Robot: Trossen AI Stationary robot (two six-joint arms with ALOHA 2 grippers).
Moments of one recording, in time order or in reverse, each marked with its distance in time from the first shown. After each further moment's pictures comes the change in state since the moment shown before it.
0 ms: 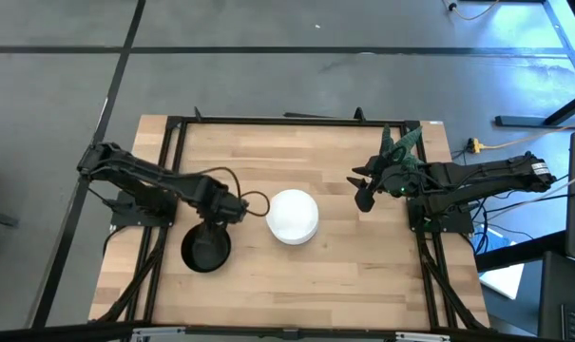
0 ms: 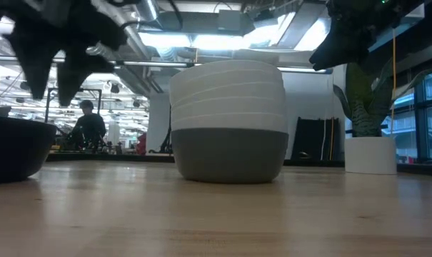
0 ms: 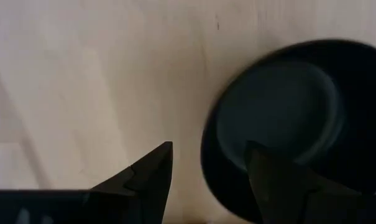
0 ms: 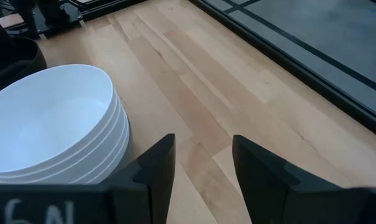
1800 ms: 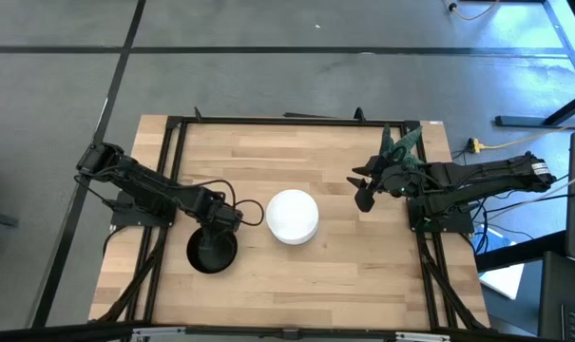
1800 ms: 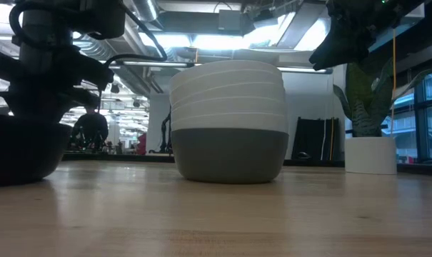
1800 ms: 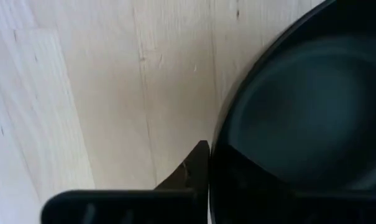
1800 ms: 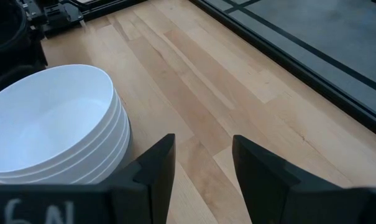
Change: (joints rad) left arm -0.058 -0.002 -0.267 0.321 -0.042 -0.136; right arm 0.000 0.000 0.000 0.001 -0.001 0.001
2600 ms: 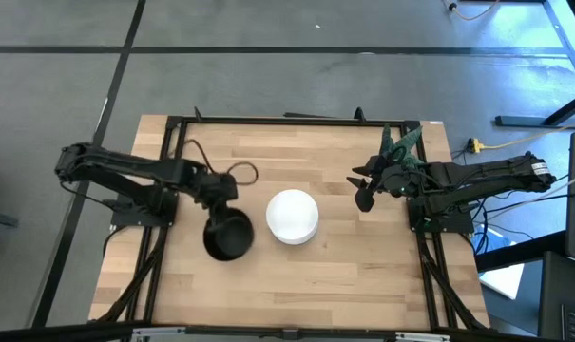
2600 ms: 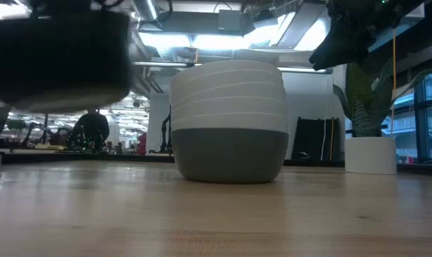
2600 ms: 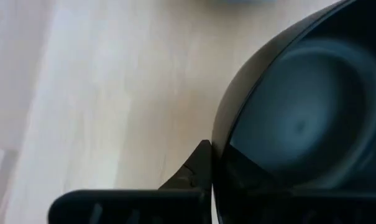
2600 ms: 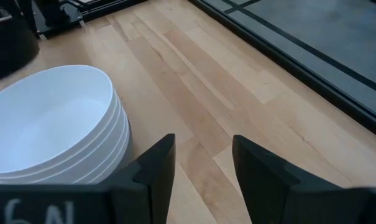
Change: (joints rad) left arm 0.210 -0.251 0.096 -0.029 0.091 -0.110; right arm -0.001 0.000 0.000 0.001 0.001 -0.001
